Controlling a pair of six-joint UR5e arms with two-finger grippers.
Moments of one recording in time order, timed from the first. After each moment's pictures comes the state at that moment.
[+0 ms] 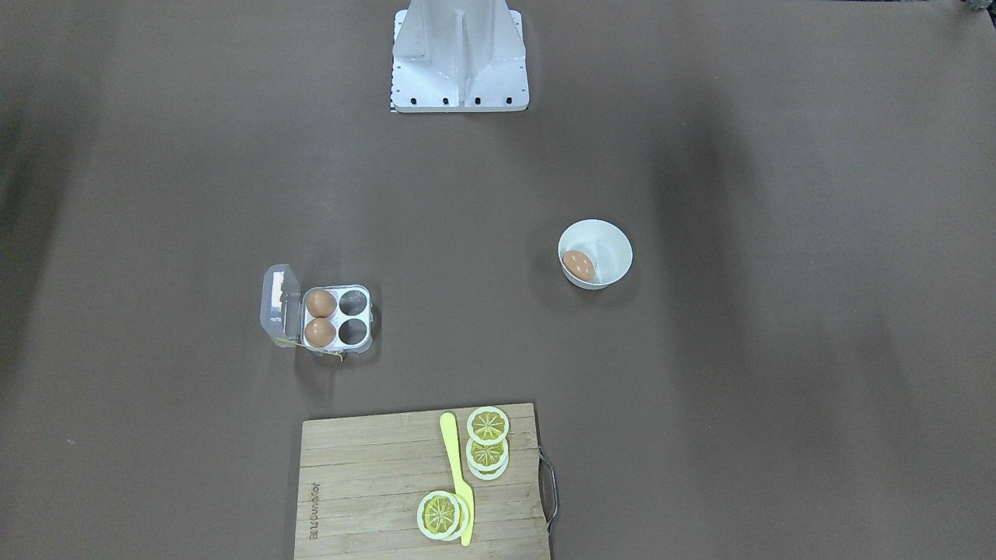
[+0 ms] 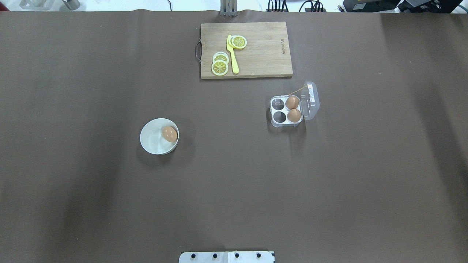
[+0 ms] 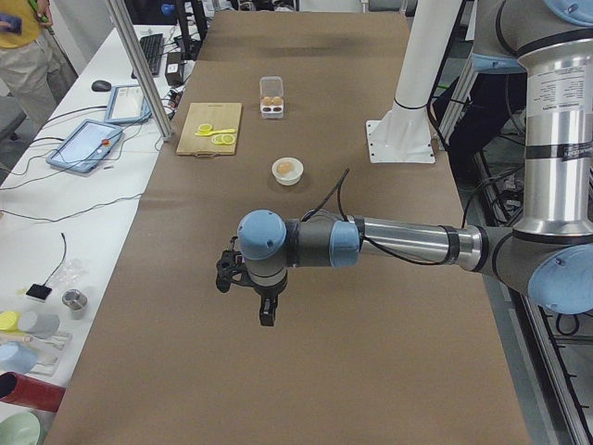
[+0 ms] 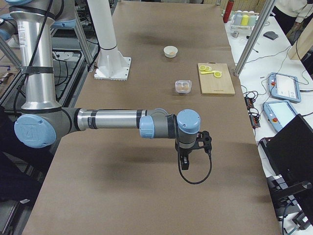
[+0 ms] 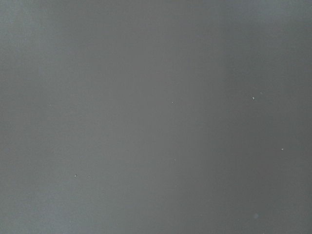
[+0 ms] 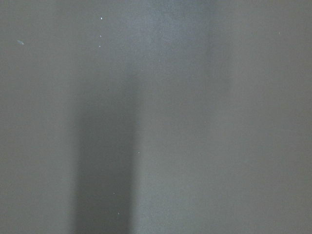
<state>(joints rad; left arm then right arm) -1.63 -1.48 -1.76 -1.45 -2.41 0.11 1.60 -1.55 1.61 -1.57 2.36 -0.06</state>
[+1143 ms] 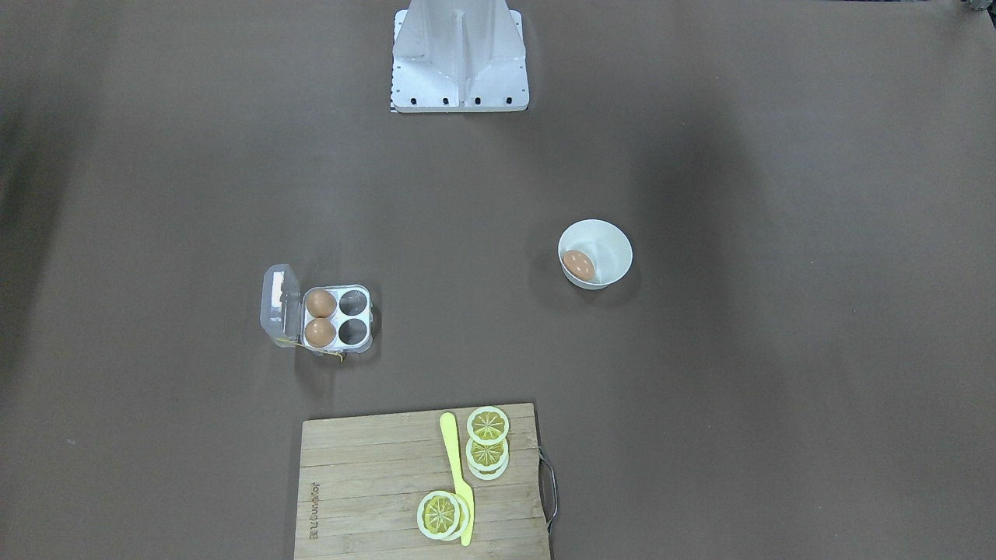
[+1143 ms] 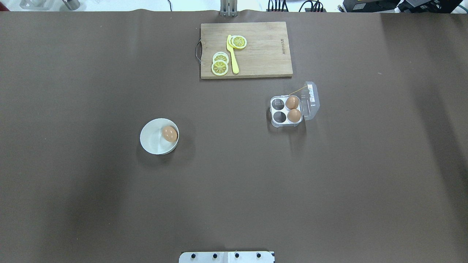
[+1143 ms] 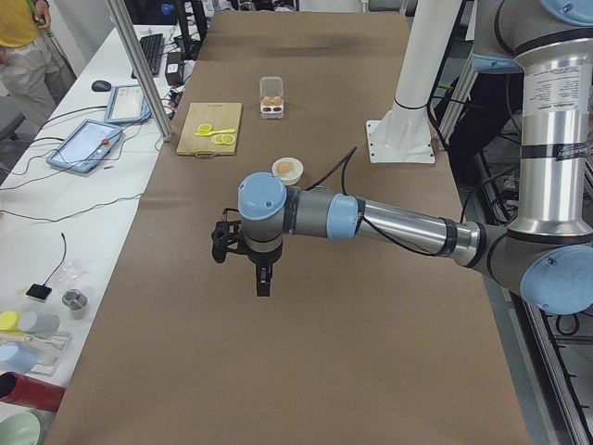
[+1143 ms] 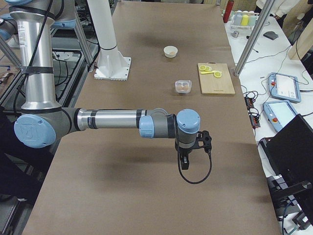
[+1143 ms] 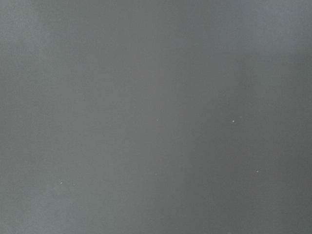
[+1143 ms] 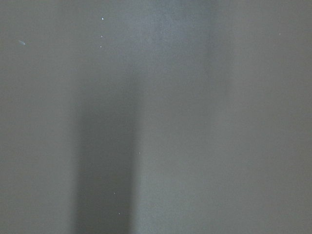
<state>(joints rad) -1.58 -1.51 -1.88 -1.44 -2.41 -0.13 1.60 -1.55 1.61 -1.57 2.36 -0.06</state>
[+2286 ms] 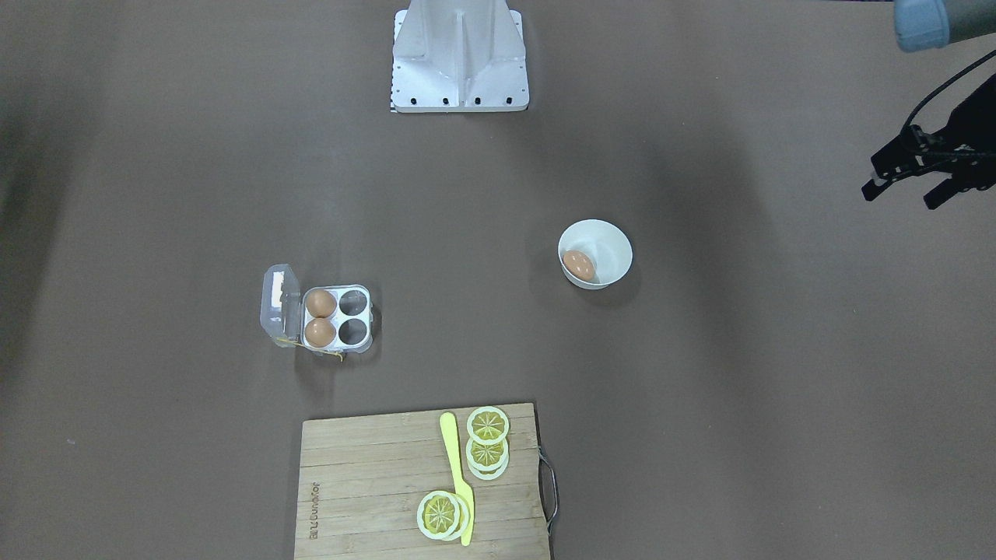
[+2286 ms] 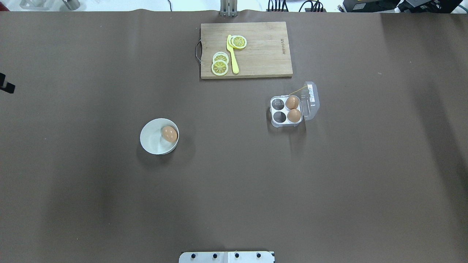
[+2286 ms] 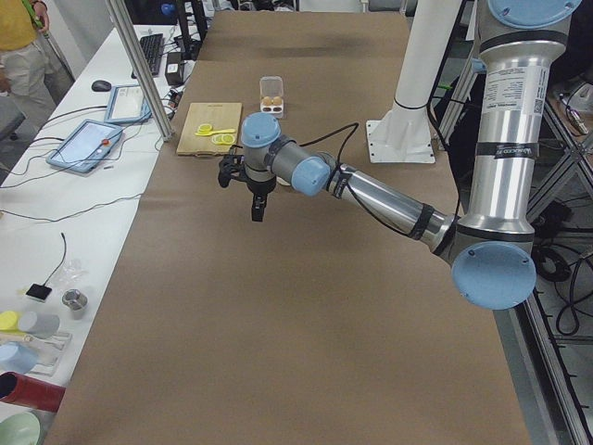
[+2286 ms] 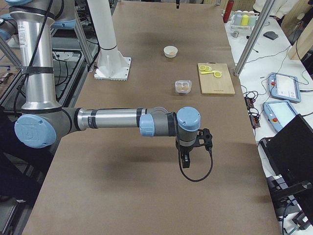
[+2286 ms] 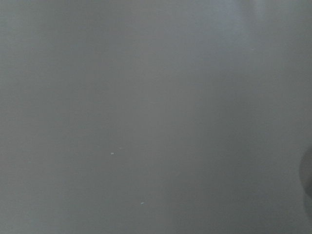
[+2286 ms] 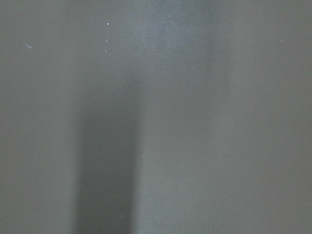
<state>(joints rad) -1.22 -1.61 -1.96 -1.74 -2.37 -0.60 1.60 -1.55 1.62 -1.57 2.36 -0.06</state>
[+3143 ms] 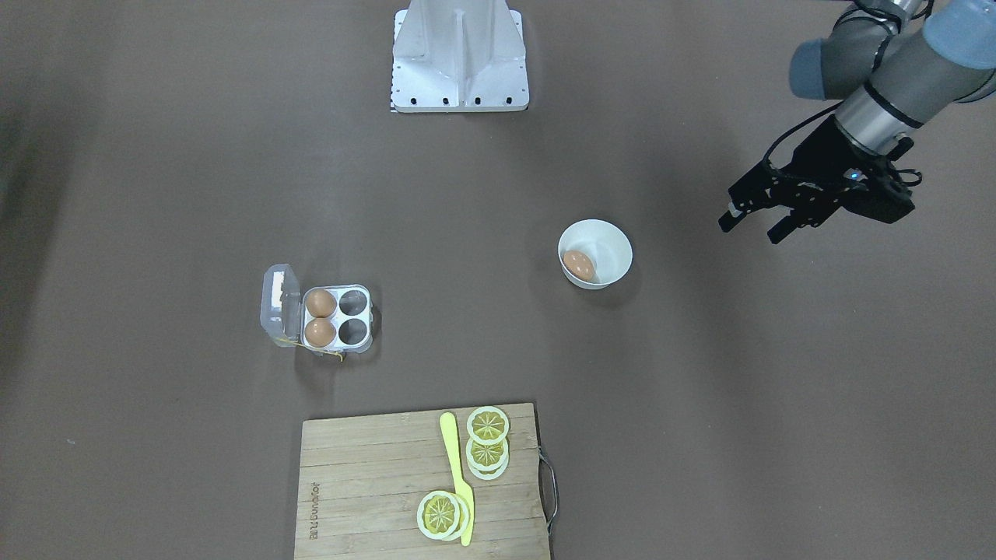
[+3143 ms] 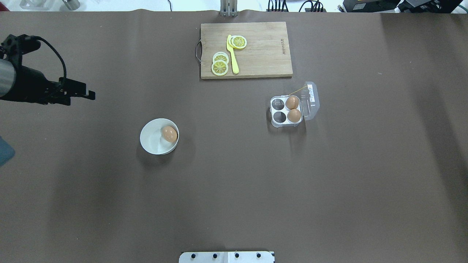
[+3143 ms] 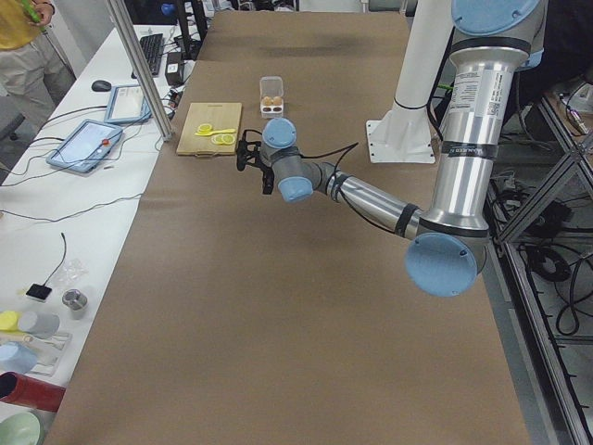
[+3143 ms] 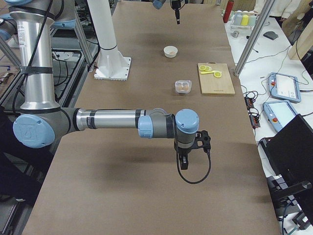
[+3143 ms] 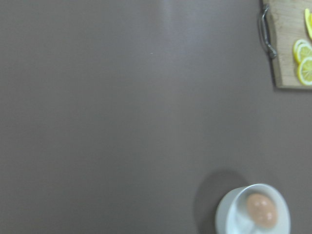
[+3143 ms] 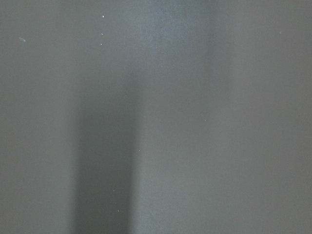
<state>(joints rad) -0.91 -1.70 -1.82 -2.32 -2.15 -1.21 1.60 -1.56 1.62 -1.57 2.36 -0.07</state>
